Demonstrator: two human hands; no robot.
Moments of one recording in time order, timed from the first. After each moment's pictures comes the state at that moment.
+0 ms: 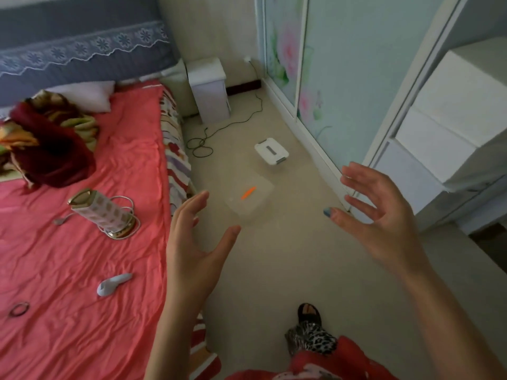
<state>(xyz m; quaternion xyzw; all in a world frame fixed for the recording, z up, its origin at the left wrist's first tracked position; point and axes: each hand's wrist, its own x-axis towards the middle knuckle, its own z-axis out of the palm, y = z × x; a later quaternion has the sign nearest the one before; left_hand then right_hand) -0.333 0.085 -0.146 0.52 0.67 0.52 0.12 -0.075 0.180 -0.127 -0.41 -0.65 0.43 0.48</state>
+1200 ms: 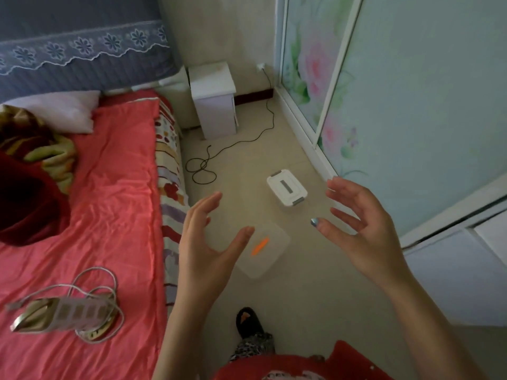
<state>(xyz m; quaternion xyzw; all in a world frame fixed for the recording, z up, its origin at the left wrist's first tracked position) -0.535 0.495 -0.145 0.48 0.67 0.53 0.18 -0.309 0.579 -0.130 -0.43 -0.64 0.47 0.42</state>
